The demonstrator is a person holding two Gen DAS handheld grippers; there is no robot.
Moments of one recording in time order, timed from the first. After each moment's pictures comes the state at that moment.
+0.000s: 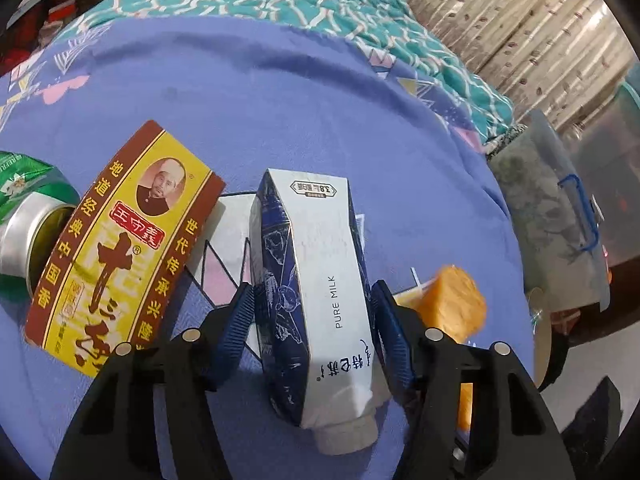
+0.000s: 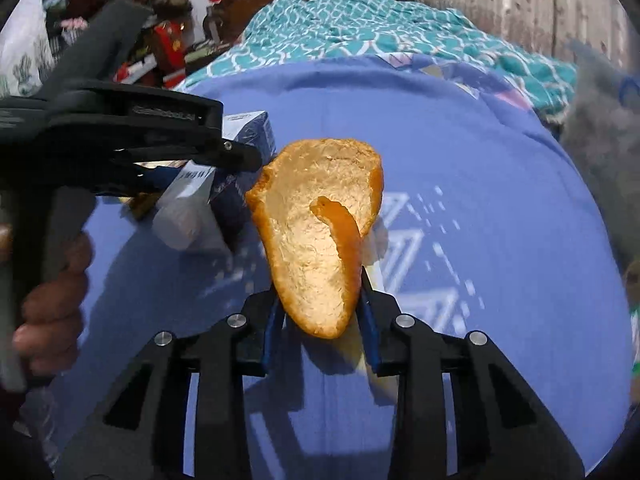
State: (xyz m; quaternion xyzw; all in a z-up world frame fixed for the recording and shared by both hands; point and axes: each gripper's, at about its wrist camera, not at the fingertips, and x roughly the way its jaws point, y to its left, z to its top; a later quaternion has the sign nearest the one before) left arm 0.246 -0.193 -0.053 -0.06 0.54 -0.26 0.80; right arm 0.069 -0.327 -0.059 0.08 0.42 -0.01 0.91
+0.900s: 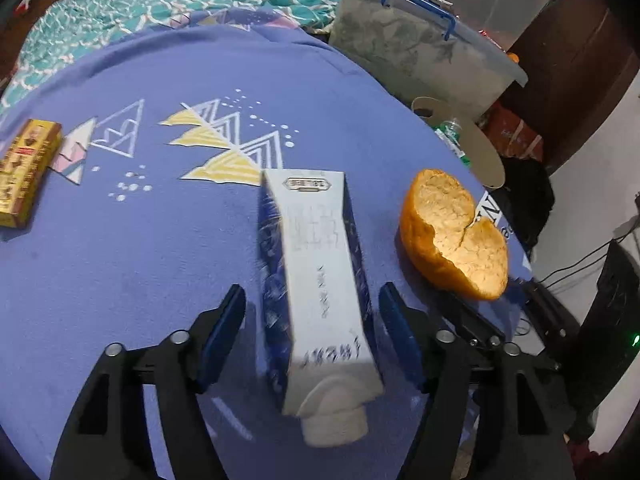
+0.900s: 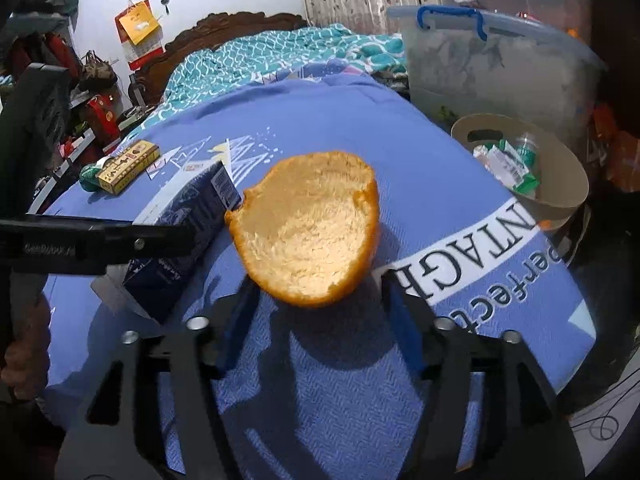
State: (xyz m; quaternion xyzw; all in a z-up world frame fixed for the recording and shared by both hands) left arm 0.038 -0.245 -0.041 0.13 0.49 -0.42 0.75; right arm -0.126 -0.377 -0.066 0.15 0.35 -0.15 0.91
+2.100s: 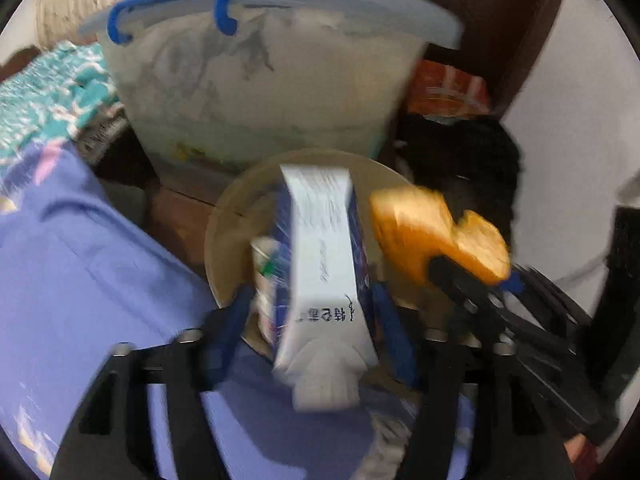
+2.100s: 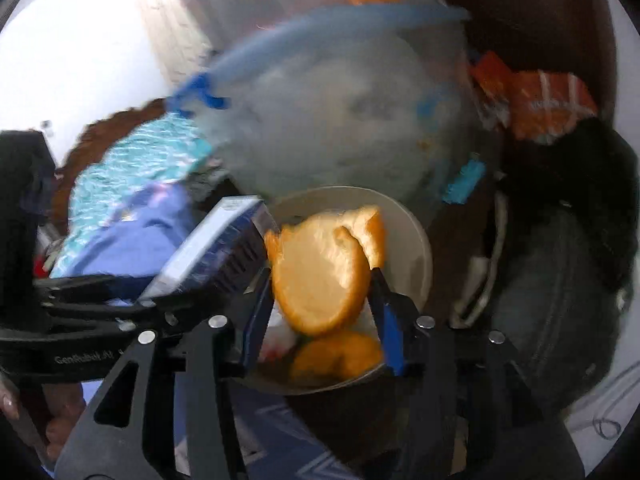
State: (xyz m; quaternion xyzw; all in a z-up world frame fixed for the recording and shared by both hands) left arm 0.005 -0.580 -0.044 0.26 0.41 -0.54 0.69; right arm -0.160 -0.652 -0.067 0.32 0.25 -0.33 0.85
